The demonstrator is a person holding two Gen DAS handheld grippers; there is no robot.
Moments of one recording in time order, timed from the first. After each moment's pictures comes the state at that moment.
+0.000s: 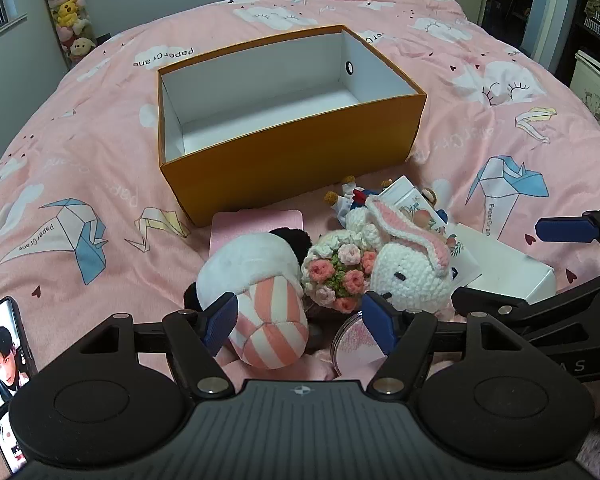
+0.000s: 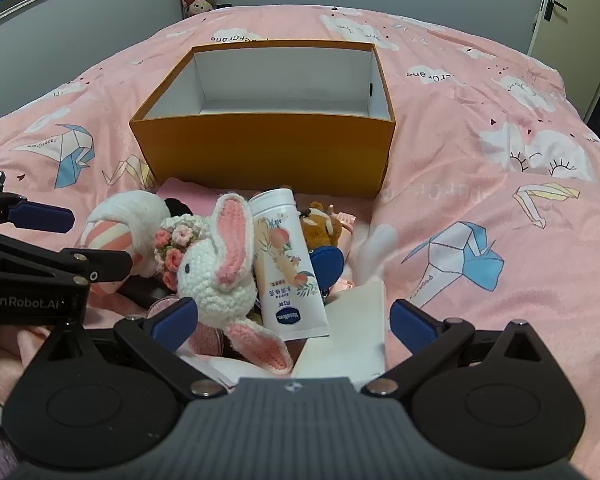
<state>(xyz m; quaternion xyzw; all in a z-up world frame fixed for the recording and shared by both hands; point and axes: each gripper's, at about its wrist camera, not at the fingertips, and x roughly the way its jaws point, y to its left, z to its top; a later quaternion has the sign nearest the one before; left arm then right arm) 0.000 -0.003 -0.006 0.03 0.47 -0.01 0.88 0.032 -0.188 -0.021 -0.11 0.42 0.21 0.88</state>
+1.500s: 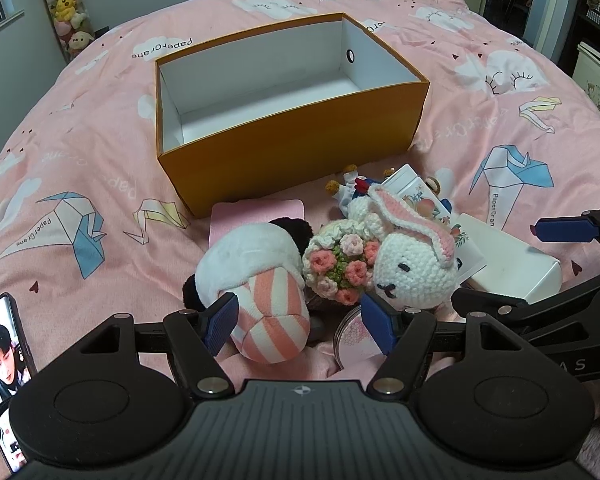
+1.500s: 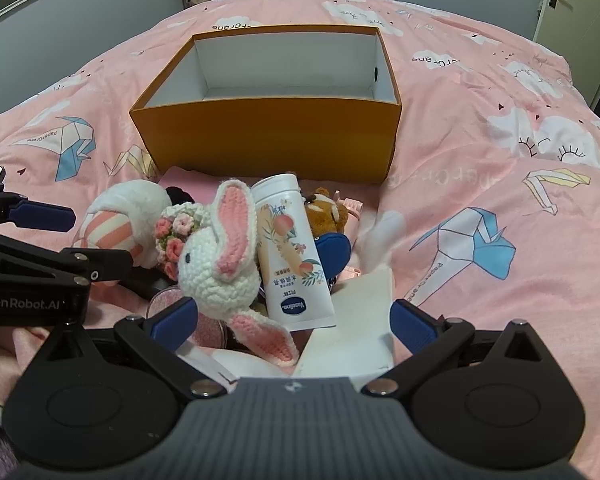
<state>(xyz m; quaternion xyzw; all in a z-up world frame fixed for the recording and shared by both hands) 0.001 -0.004 -0.012 0.03 0.48 -0.01 0.88 0.037 -0.188 -0.026 -0.10 0.44 0.22 0.87</state>
